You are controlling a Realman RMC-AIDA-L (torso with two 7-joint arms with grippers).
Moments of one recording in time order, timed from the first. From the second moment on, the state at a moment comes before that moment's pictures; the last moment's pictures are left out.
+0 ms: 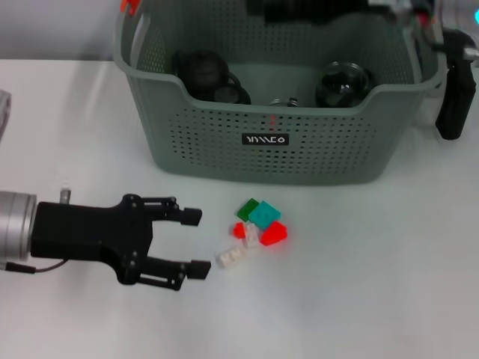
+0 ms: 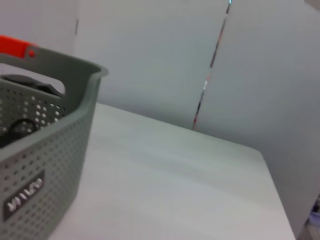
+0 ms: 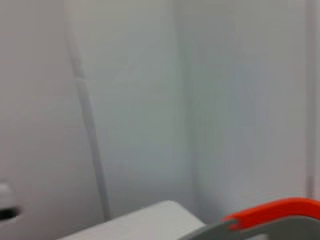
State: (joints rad) left arm -0.46 -2.11 0.67 0.87 2.13 1.87 -1.39; right arm 0.60 2.10 -1.19 -1.35 -1.85 -1.20 2.09
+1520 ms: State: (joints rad) left arm -0.67 -2.13 1.15 1.02 2.42 1.63 -2.03; right arm 0.46 2.09 -0.88 -1.12 -1.93 -1.72 1.73
